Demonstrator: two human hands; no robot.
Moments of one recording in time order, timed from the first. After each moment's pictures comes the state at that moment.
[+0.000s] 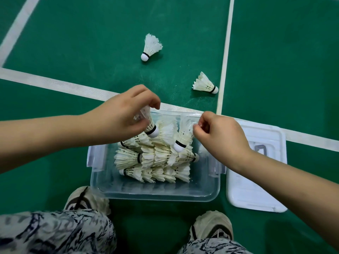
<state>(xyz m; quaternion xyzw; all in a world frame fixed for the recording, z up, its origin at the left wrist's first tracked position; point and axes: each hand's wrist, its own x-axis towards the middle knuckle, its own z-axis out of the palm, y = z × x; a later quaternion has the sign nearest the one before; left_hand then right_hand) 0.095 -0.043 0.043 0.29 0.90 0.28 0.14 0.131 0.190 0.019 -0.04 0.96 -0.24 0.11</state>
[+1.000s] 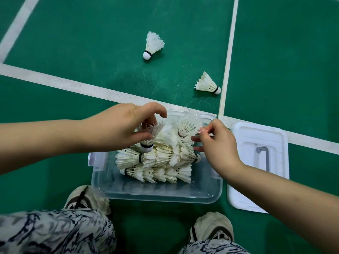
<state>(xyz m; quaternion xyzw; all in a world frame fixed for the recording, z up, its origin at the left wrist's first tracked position) 0.107 -0.049 0.039 0.33 0.87 0.31 0.19 0.147 0.176 -0.005 0.21 0.81 -0.53 0.13</state>
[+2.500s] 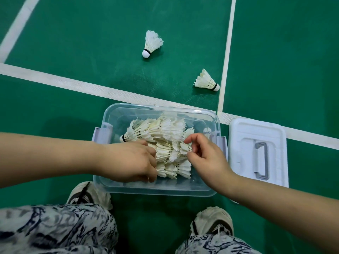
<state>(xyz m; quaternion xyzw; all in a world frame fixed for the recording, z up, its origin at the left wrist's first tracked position) 0.147 -0.048 -0.014 0.62 0.75 0.12 0.20 0.183 0.172 0.002 0.04 0.86 -0.45 0.24</state>
